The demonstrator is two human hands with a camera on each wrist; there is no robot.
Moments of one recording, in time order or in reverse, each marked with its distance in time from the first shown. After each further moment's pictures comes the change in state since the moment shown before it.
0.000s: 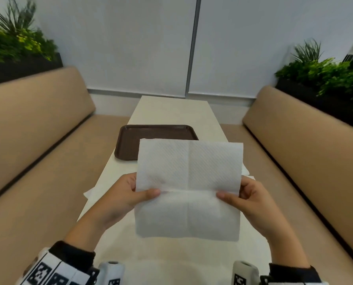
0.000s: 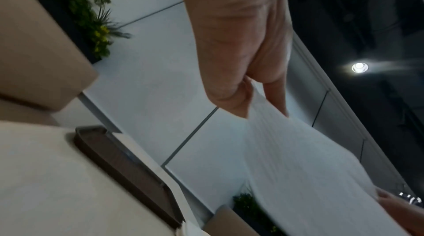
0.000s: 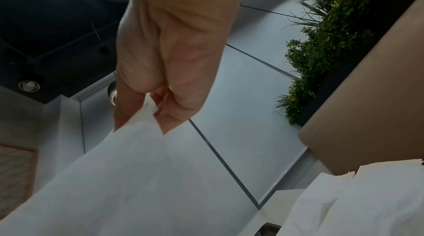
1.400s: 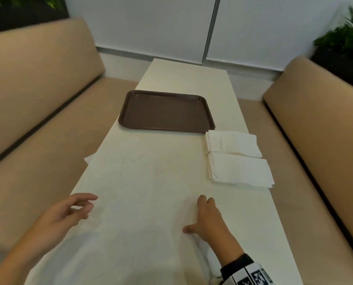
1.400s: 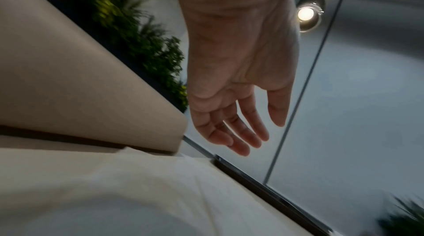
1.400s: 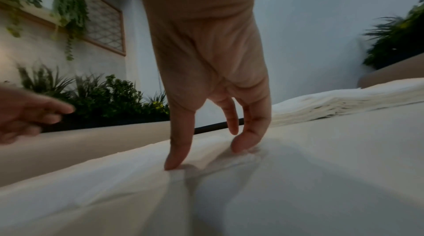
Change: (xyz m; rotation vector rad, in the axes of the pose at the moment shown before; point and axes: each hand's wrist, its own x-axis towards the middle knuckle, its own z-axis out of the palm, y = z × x) left_hand -0.096 -0.086 -0.072 0.413 0.430 -0.241; right_hand 0.013 0.125 0.065 -1.030 -0.293 0.594
